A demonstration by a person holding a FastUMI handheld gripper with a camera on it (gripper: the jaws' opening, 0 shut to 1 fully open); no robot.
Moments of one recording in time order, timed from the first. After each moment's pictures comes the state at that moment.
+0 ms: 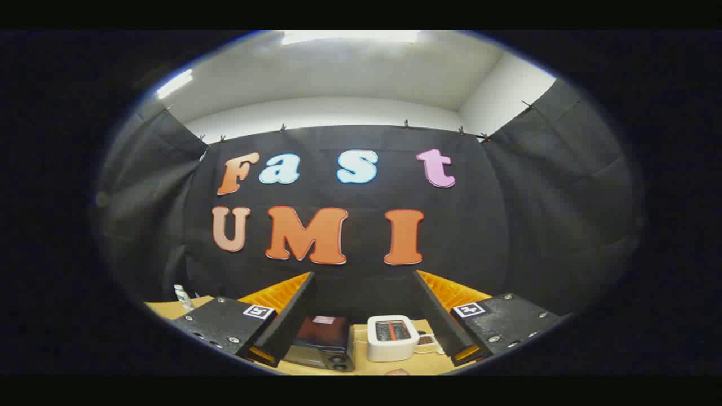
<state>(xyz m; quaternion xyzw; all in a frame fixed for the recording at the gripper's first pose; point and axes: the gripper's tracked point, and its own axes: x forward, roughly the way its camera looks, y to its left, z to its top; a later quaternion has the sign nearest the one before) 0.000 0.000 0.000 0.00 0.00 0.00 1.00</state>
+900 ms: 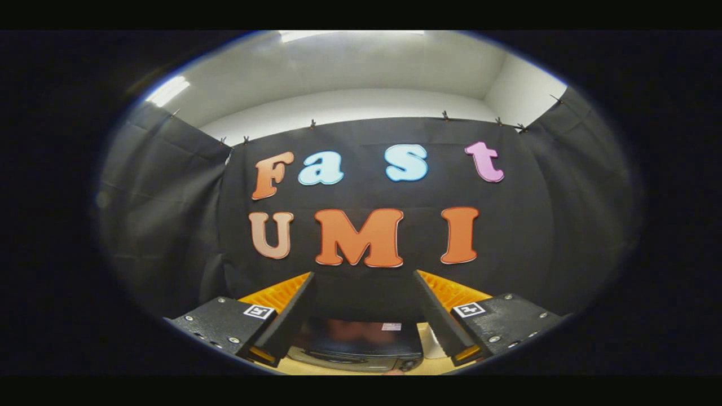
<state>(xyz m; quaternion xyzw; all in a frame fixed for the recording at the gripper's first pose) 0.033 0.118 0.020 0.02 0.06 0.07 1.00</state>
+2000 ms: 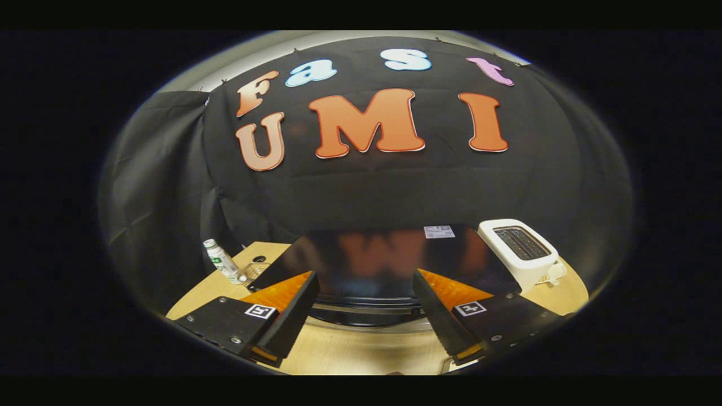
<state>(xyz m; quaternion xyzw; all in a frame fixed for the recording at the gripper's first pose) 0.030 0.175 -0.258 0.04 0.31 0.07 0.95</state>
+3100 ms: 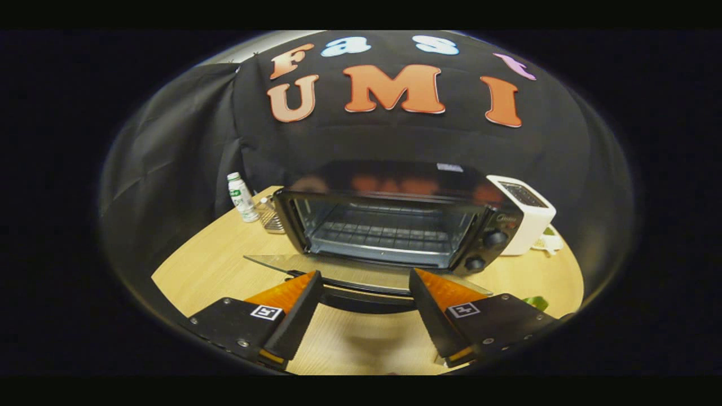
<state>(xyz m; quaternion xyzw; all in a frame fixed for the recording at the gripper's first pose) -0.126 0.181 -0.310 0.00 0.43 0.14 0.89</state>
